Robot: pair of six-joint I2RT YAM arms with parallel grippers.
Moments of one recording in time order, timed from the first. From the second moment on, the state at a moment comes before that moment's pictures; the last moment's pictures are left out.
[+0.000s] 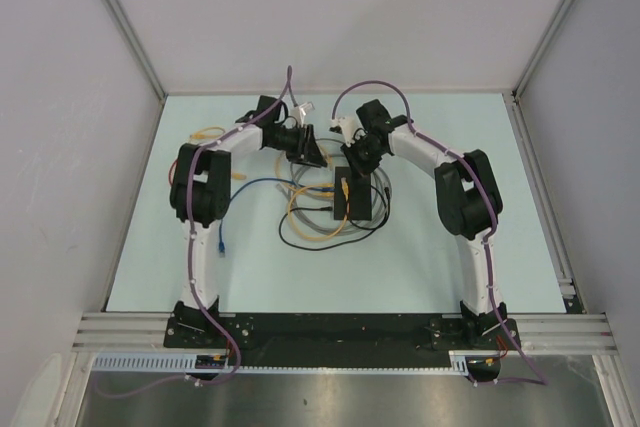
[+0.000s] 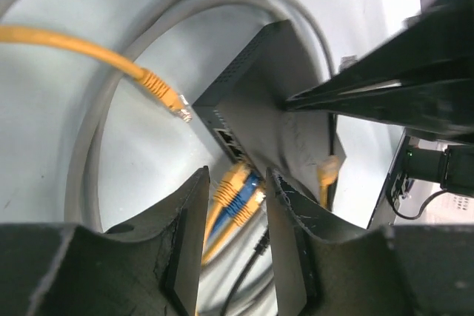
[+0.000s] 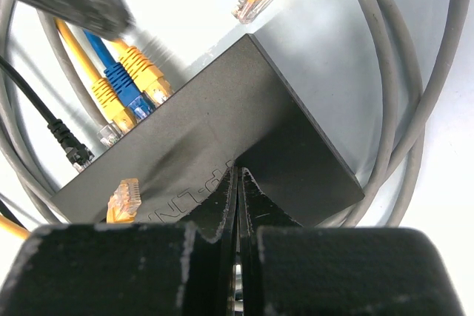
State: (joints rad) left arm -0.26 2.22 1.68 -0.42 0.89 -0.15; right arm 0.48 2.17 1.73 -0.67 -0.36 -0.29
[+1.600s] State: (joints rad) left arm -0.29 2.44 1.77 -0.53 1.14 -0.05; right arm 0.50 2.15 1.69 -0.64 -0.32 -0.32
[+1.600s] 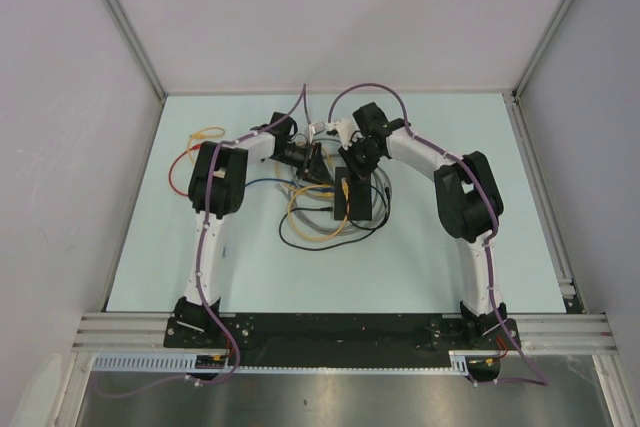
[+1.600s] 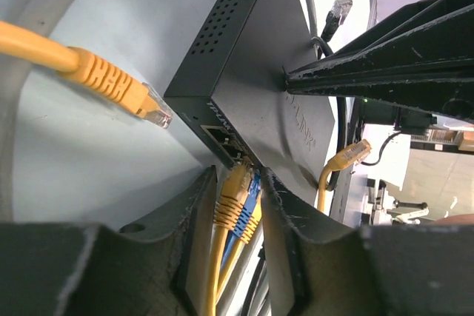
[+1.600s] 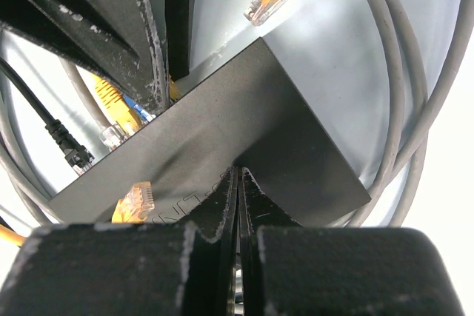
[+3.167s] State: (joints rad) left arm -0.29 2.57 2.00 -0.83 1.21 0.15; right arm 0.51 2.14 1.69 -0.64 -0.32 -0.32
